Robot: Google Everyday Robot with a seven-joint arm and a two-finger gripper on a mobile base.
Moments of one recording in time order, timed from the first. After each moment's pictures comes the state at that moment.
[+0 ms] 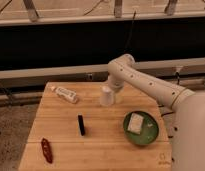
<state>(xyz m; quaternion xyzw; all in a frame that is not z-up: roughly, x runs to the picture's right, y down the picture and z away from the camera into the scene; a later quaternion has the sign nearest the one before) 0.077 0.028 0.861 -0.24 -0.11 -0.22 0.94</state>
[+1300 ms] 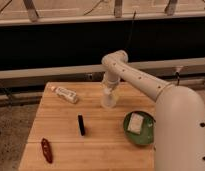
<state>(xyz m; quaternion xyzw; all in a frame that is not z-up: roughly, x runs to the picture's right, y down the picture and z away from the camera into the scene) 0.058 0.032 0.891 -0.31 -0.13 -0.24 0.91</state>
